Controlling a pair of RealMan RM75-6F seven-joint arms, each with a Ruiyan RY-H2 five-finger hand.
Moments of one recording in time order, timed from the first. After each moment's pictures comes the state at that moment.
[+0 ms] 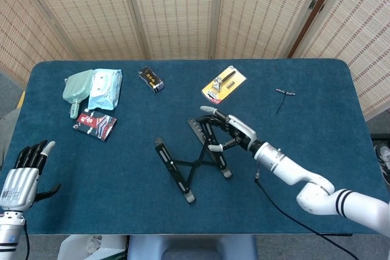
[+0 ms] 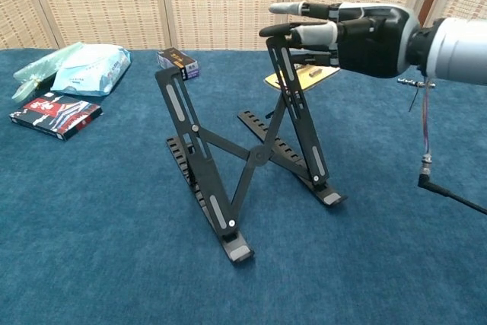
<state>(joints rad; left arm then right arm) -0.15 -1.12 -0.05 -1.68 1.45 1.42 0.12 0.82 -1.35 0.17 -1.38 -1.64 0.82 1.60</state>
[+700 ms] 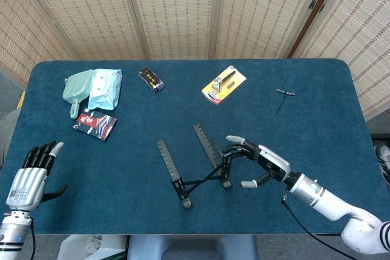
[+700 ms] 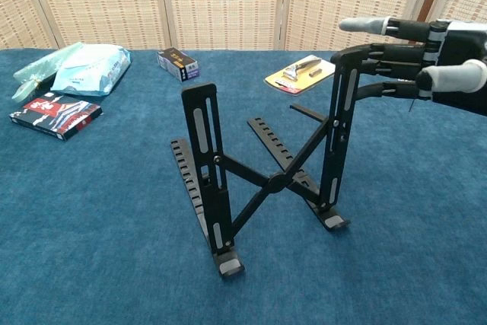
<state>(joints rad) -0.16 -1.13 -0.05 -1.71 1.46 1.40 0.16 0.66 -1.19 -0.10 -1.49 -1.81 1.20 1.59</state>
